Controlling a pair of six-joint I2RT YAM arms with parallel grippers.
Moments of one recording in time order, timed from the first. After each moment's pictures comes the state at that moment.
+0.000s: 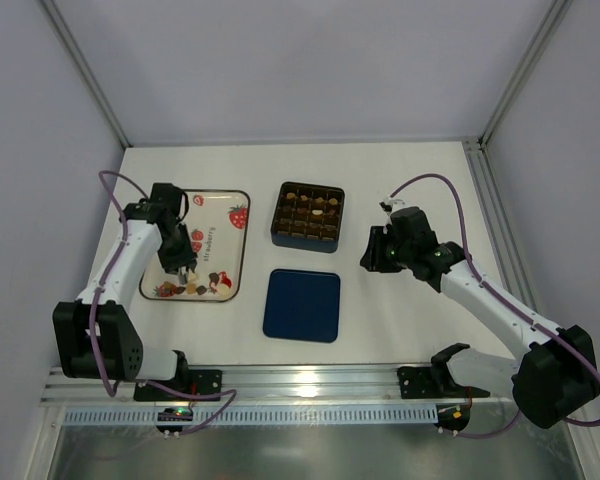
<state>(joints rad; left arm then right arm) -0.06 1.38 1.11 -1.06 -0.08 -0.40 0.45 1.14 0.79 -0.45 -0.09 0.42</state>
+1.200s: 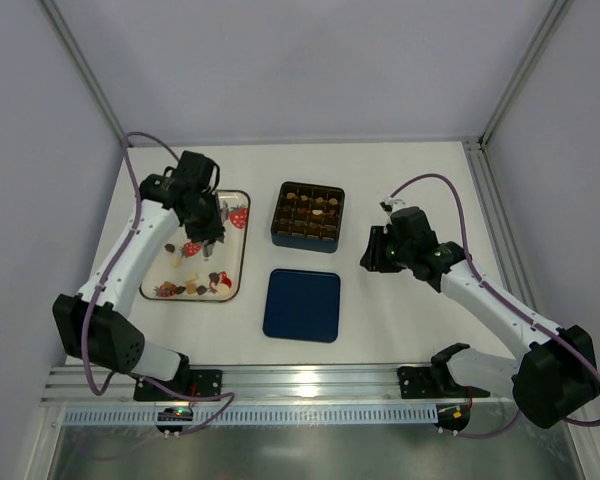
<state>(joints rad) -0.28 1.43 1.42 -1.15 -0.04 -0.45 0.45 1.14 0.79 -0.45 -0.09 0.42</state>
